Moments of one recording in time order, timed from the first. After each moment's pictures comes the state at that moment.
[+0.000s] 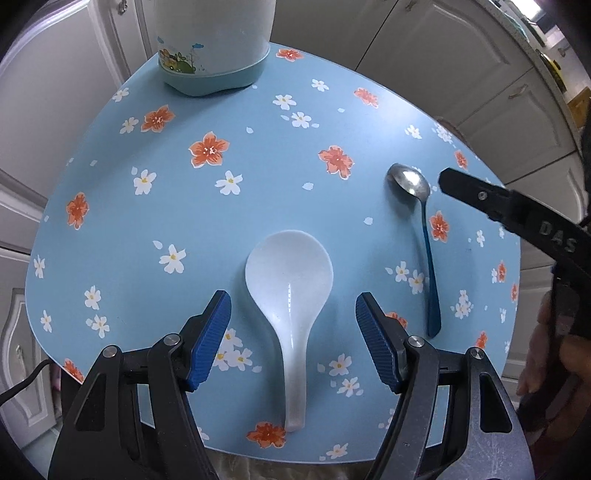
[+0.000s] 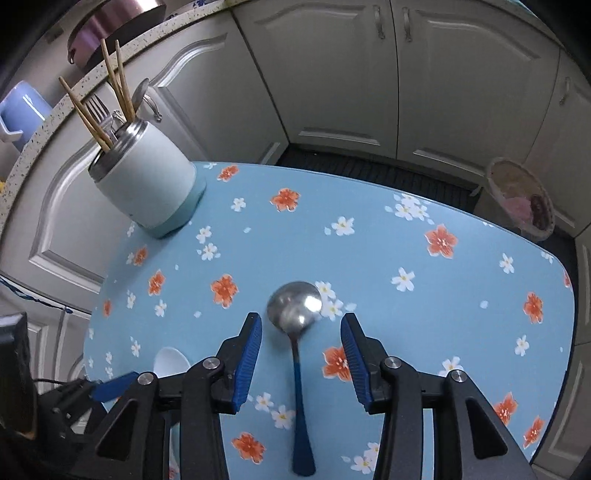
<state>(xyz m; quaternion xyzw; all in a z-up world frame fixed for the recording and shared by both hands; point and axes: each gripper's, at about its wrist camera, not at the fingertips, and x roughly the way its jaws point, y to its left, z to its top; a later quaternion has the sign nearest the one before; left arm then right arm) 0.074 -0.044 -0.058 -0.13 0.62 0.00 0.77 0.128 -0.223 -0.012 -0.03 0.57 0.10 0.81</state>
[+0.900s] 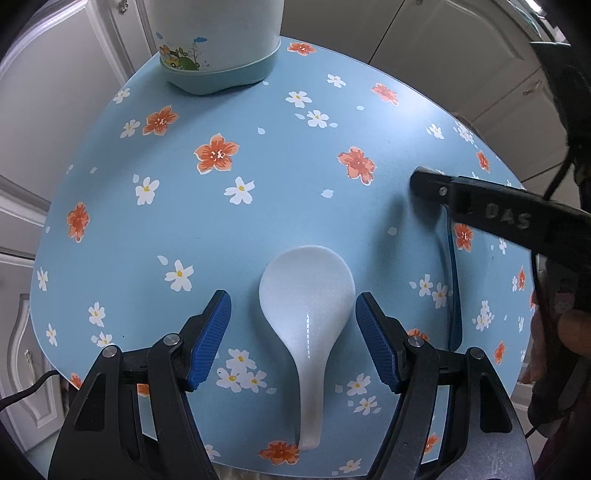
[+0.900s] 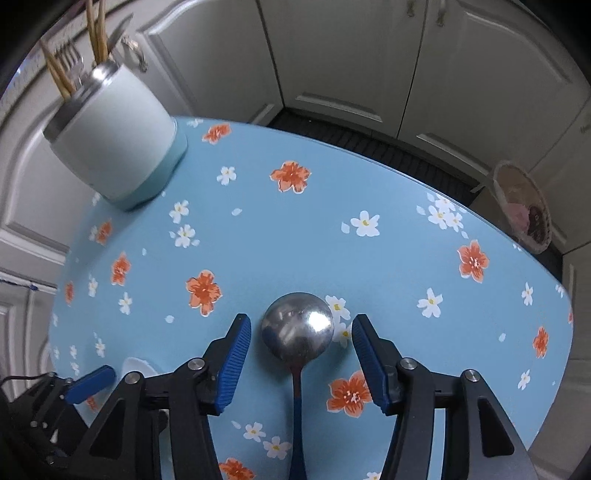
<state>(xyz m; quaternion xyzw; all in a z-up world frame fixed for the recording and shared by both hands) 0.087 -0.034 -0.070 -0.11 0.63 0.02 0.77 0.160 -0.191 -0.054 -0.13 0.63 0.08 0.76</state>
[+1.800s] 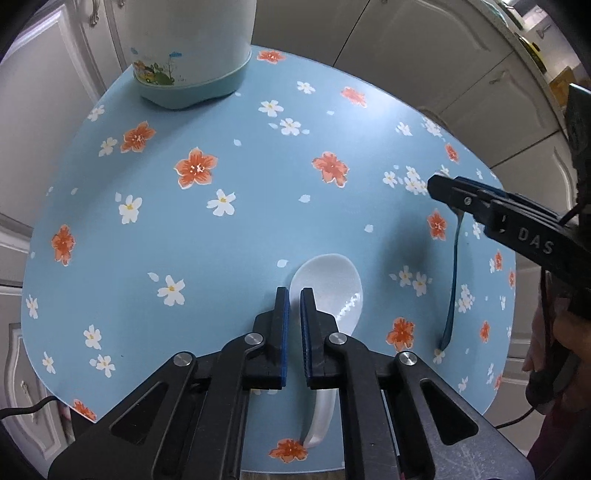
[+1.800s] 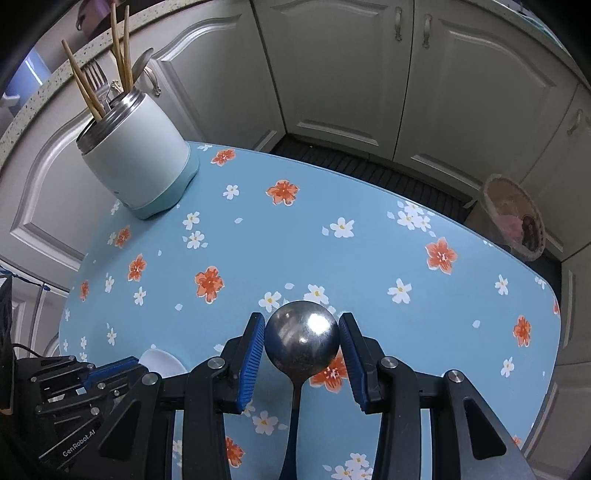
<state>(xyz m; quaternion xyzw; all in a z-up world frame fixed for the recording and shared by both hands) 0.086 -0.036 -0.061 -0.11 0.62 -0.05 0.78 0.134 -0.216 -0.023 -0.10 0.58 0.10 0.80</state>
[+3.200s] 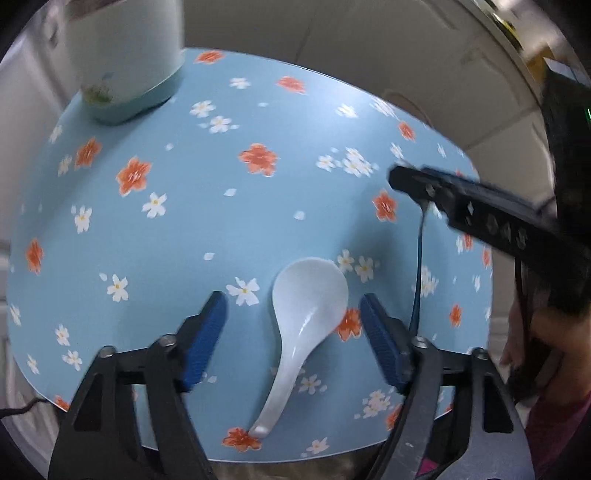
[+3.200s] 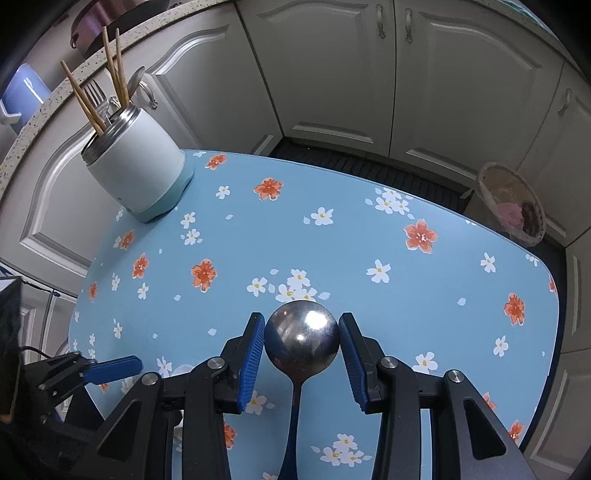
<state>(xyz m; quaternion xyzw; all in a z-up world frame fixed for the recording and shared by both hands) 0.087 -0.087 -0.049 -0.08 0.63 -0.11 0.77 0.123 -0.237 -0.014 -0.07 0.58 0.10 0.81</state>
